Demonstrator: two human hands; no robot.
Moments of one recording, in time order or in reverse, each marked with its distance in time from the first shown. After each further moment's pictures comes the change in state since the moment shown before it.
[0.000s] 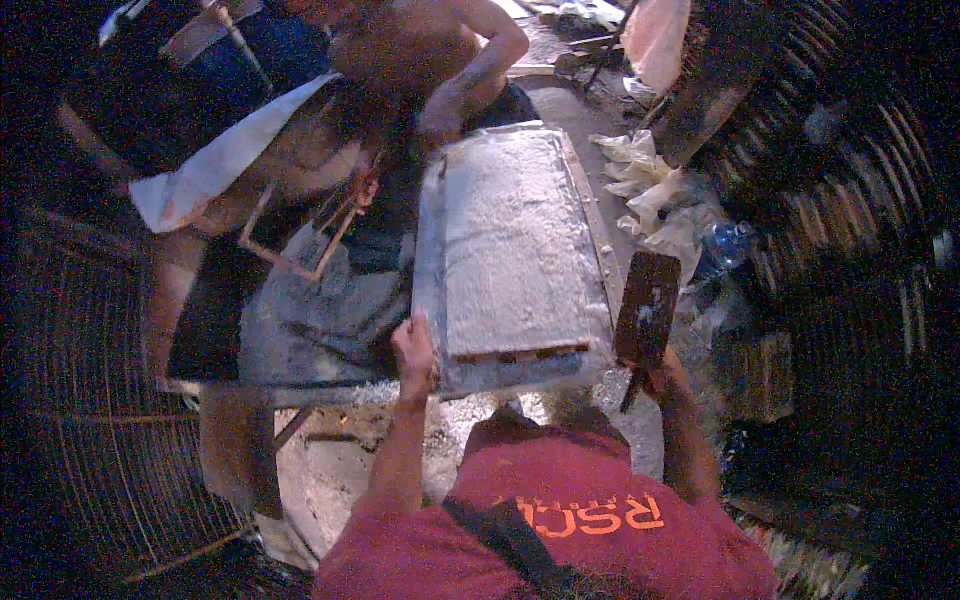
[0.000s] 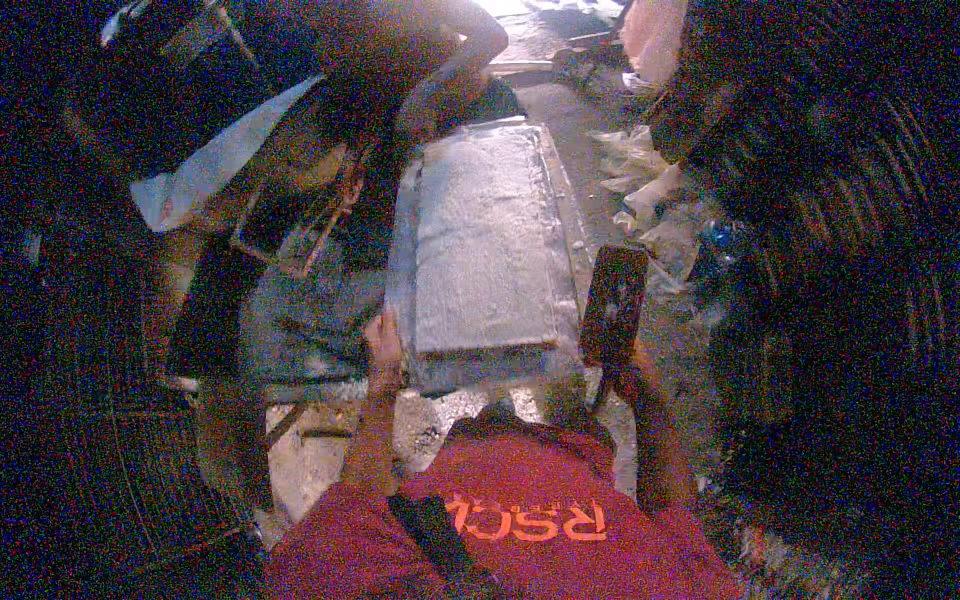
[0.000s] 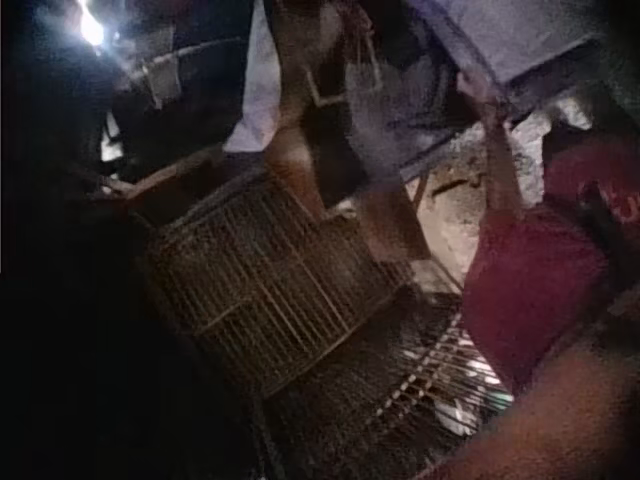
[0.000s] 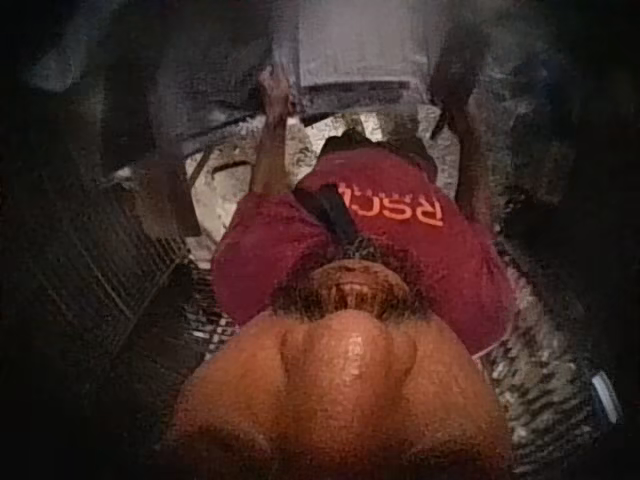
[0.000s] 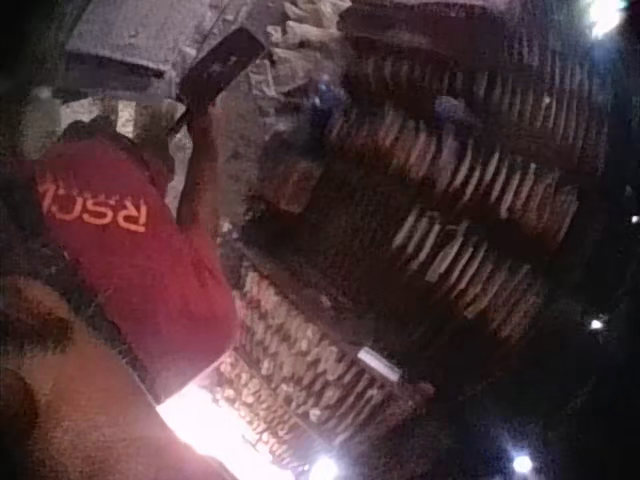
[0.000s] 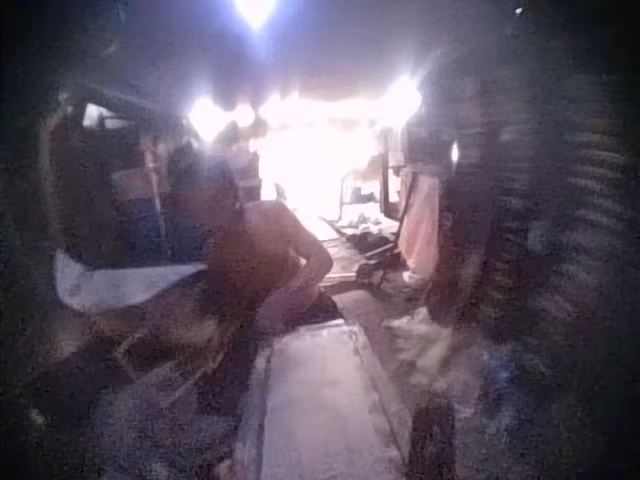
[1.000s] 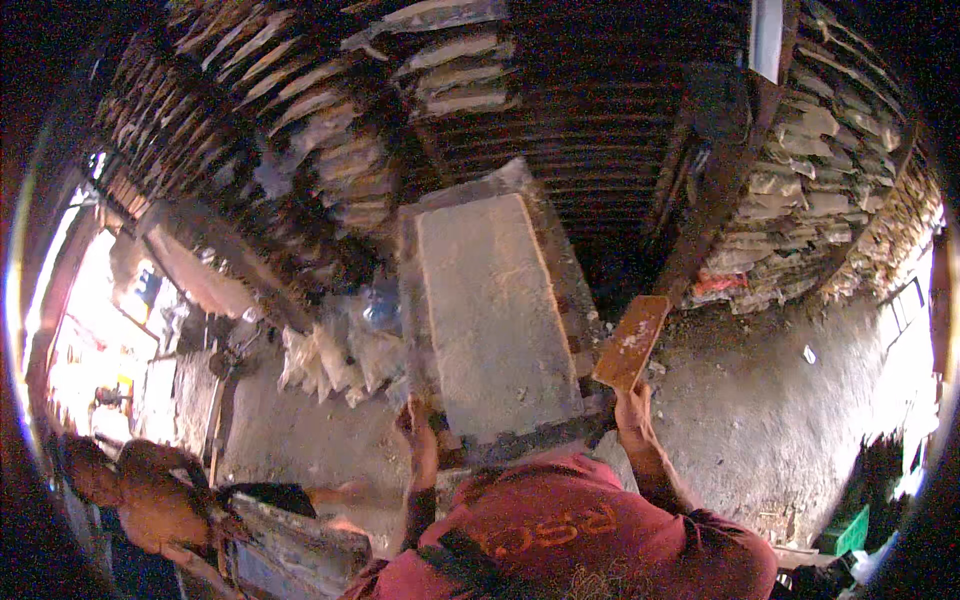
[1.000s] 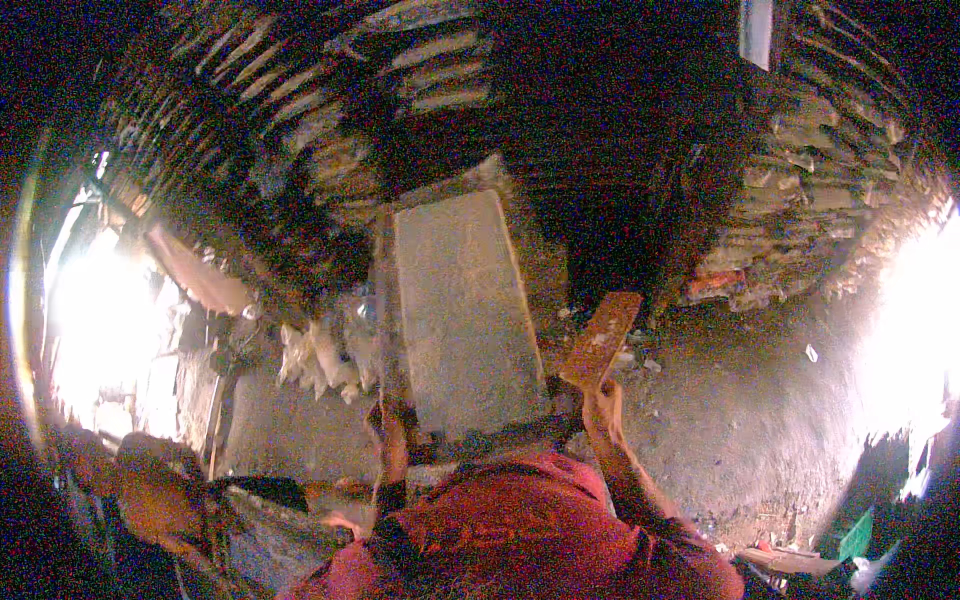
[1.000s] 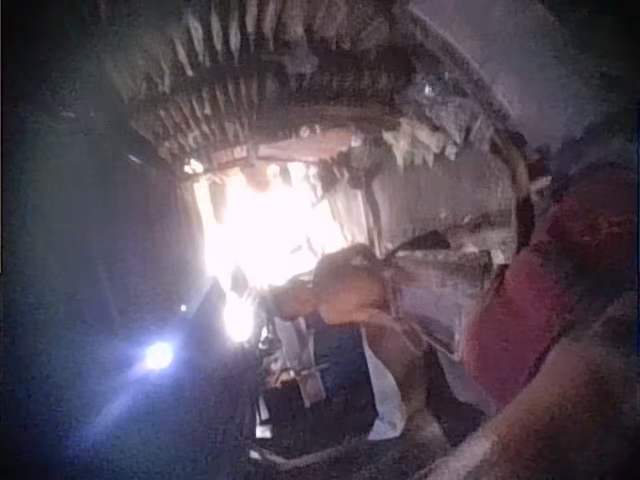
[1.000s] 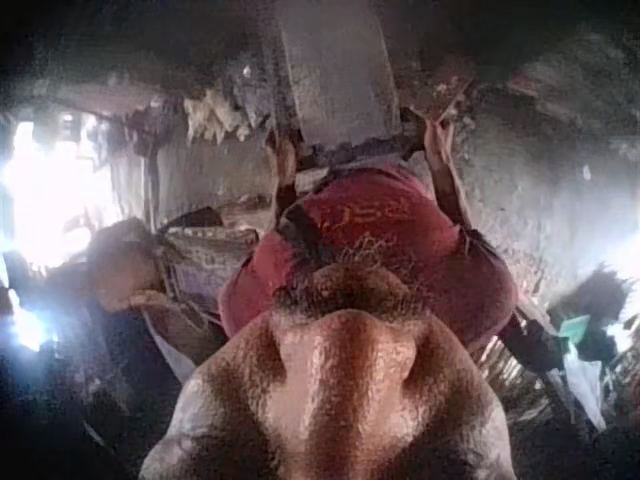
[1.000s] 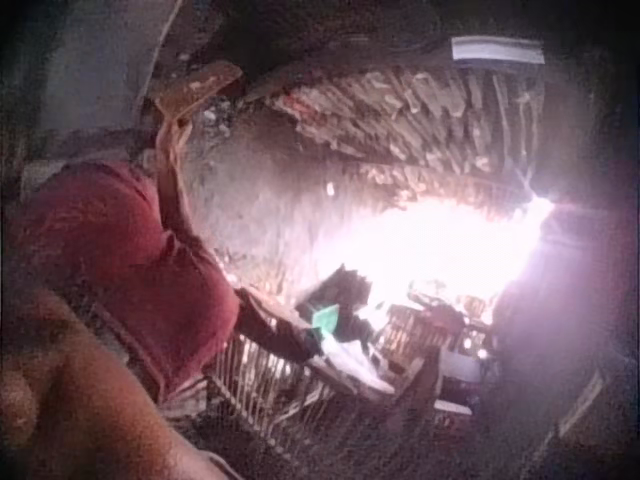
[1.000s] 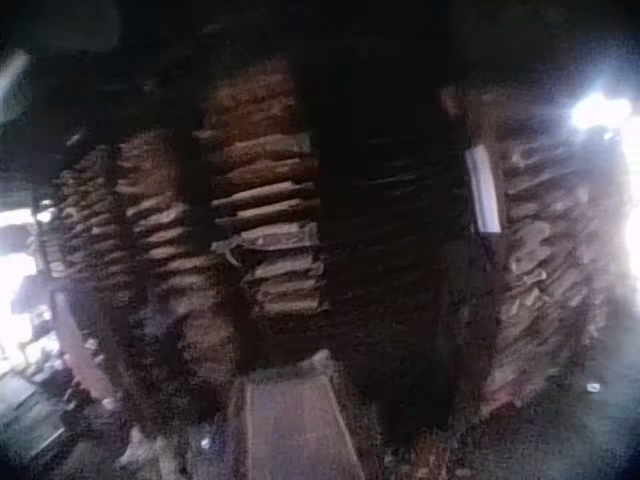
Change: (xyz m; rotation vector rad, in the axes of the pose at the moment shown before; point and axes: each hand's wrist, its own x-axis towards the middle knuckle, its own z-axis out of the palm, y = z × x) left_hand 0.347 -0.087 0.217 -0.327 -1.250 0.260; right_hand 0.120 0.159 0.319 0.245 1.718 -0.524
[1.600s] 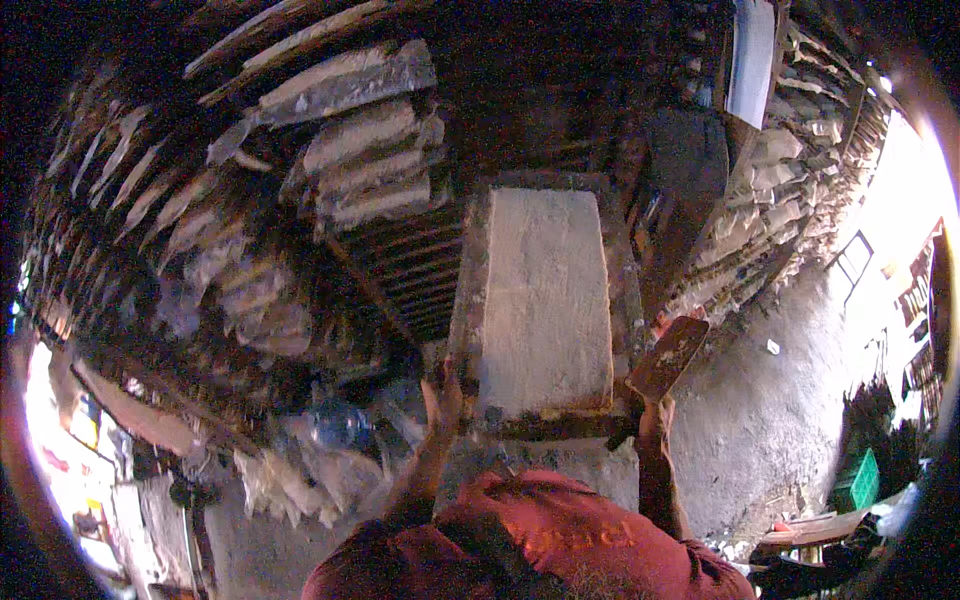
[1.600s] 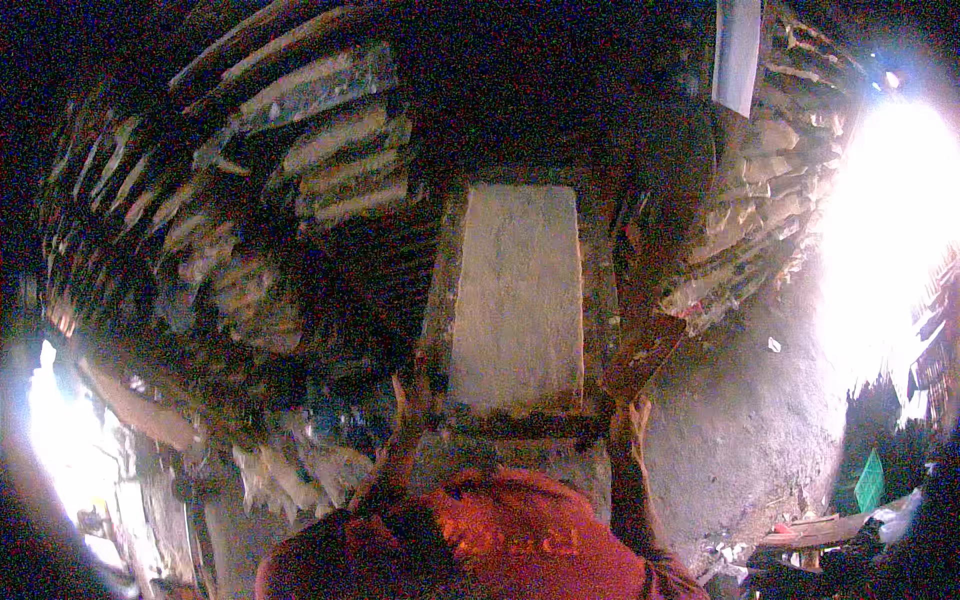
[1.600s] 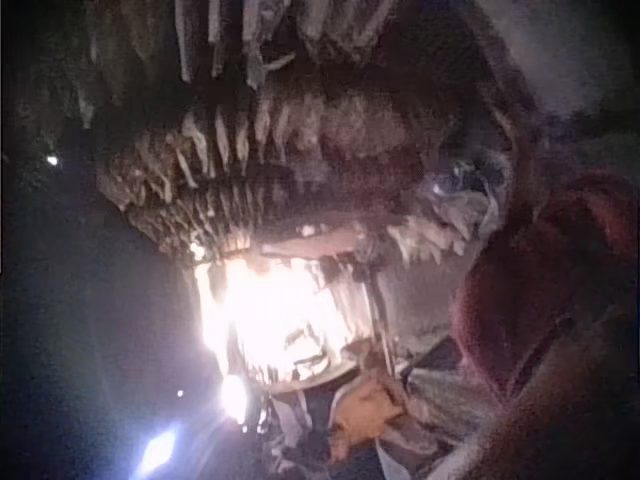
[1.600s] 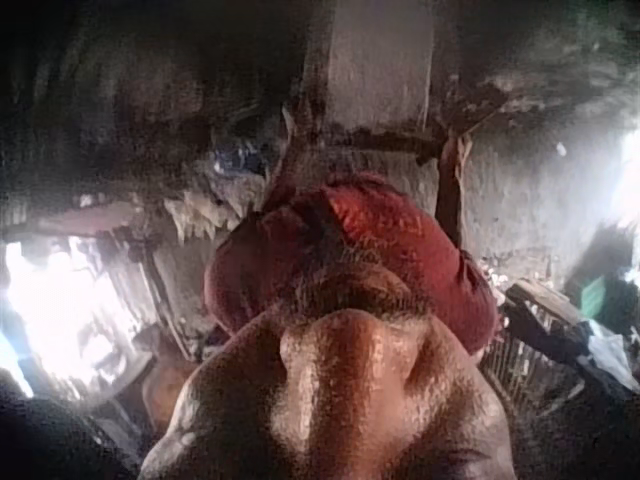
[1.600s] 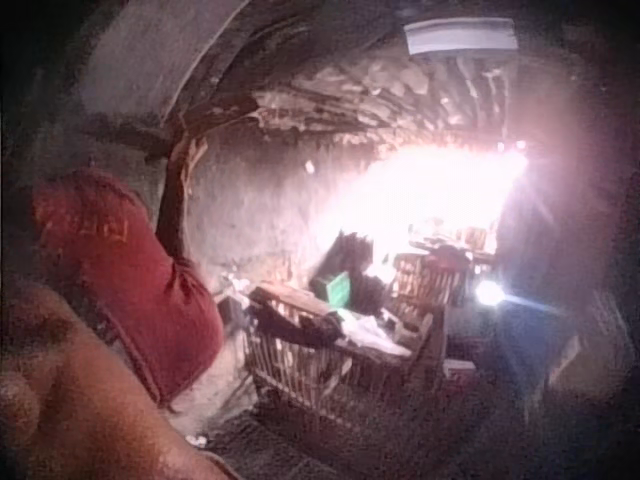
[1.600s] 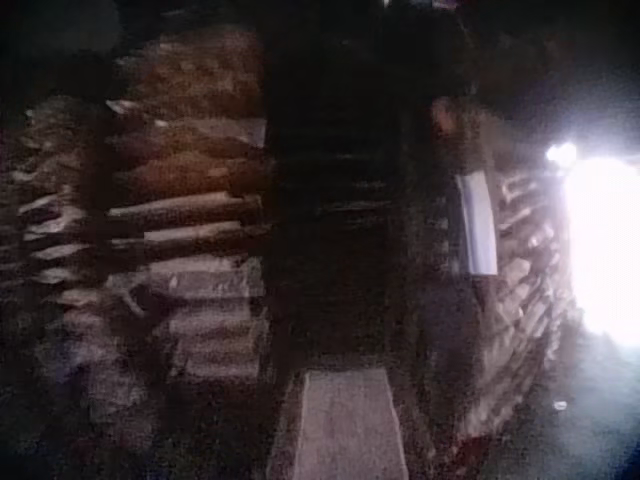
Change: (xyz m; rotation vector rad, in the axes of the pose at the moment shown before) left_hand 0.344 -0.012 0.381 -1.060 -0.666 -0.512; right_hand 0.221 -0.139 0.016 0.506 0.323 -0.250
